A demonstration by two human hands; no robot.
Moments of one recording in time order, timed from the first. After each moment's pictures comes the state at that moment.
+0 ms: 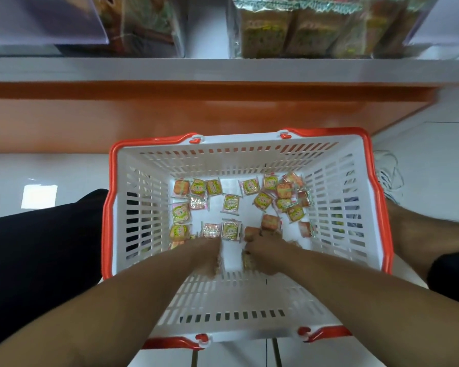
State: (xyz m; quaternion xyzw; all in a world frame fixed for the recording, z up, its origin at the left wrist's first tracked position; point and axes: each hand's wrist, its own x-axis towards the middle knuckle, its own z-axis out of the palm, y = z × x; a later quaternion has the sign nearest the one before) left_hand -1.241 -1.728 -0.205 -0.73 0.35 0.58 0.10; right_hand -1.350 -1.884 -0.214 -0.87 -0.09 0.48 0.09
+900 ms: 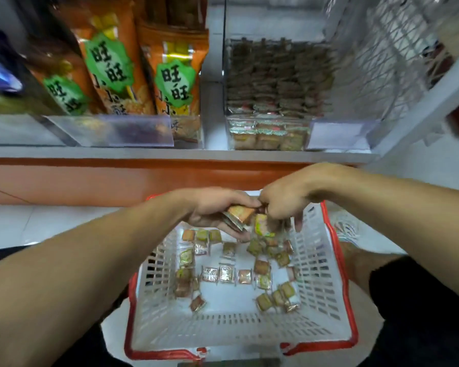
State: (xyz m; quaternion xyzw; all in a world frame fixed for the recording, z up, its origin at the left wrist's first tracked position) left_hand -1.152 -1.821 0.023 -0.56 0.10 0.71 -0.41; right_hand -1.236 -1.965 0.084 -0.82 0.11 0.50 0.24
